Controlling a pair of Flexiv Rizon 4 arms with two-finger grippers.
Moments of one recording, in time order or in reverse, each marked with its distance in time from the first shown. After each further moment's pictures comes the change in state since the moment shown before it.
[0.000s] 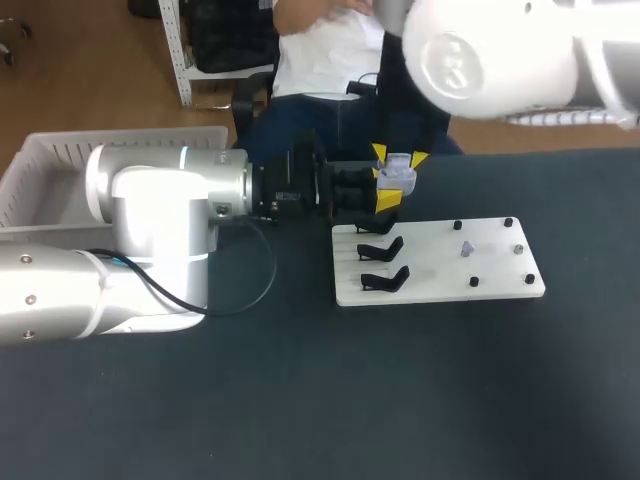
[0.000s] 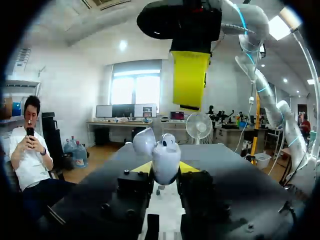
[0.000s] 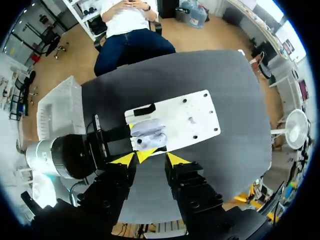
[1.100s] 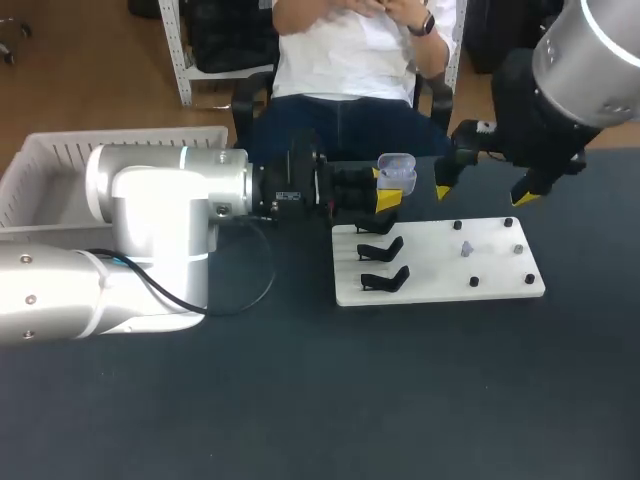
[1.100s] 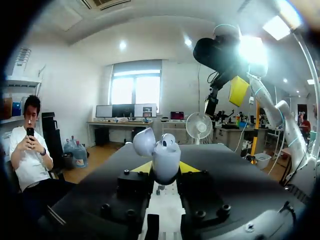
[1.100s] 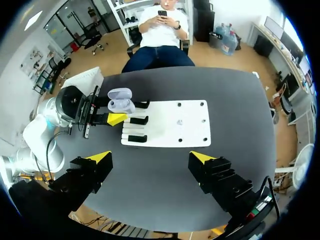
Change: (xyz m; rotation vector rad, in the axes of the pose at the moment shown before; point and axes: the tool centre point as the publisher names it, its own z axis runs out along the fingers) left arm 0.000 0.000 0.000 0.000 0.000 0.000; right arm 0.049 -0.094 -0.014 -0.202 -0.187 -0.255
